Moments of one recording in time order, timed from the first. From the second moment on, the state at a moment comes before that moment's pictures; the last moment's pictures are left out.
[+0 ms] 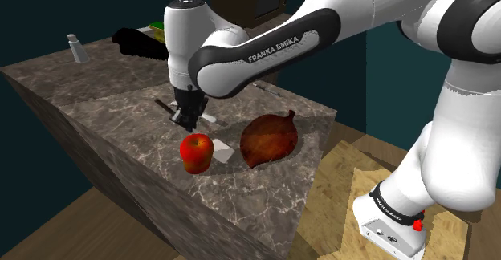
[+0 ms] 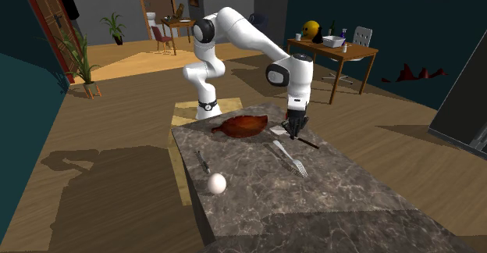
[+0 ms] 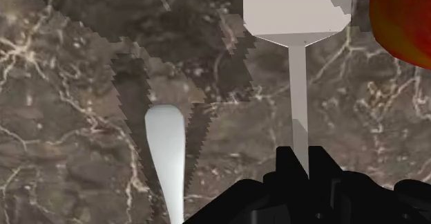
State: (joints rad) arm 0.26 0.36 0.38 -1.78 -0.18 2.18 0.40
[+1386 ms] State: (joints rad) arm 0.17 0.02 0.38 -2.03 -0.03 2.11 0.25
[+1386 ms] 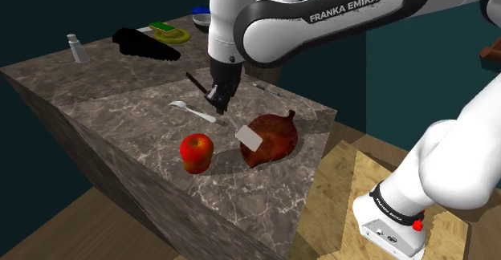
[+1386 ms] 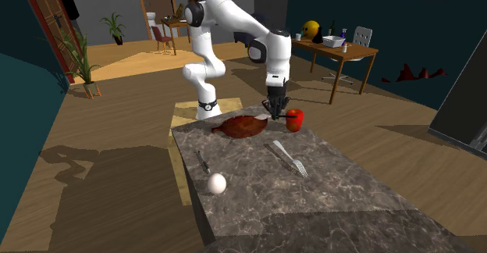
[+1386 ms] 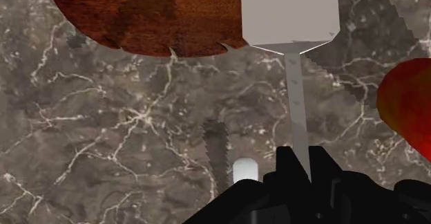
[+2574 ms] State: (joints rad) arm 0.13 -0.44 0.24 -2.54 0.12 2.17 -0.02
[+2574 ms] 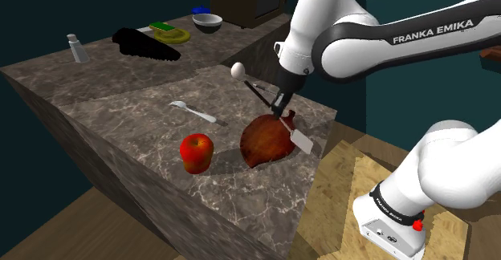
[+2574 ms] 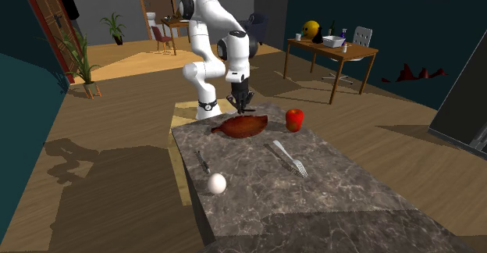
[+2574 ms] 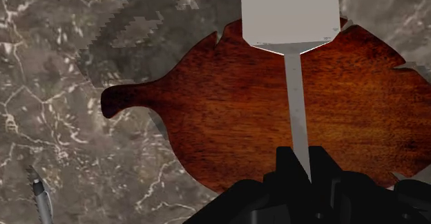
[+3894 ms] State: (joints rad) arm 0.13 -0.36 0.26 -2.63 0.12 2.34 -0.01
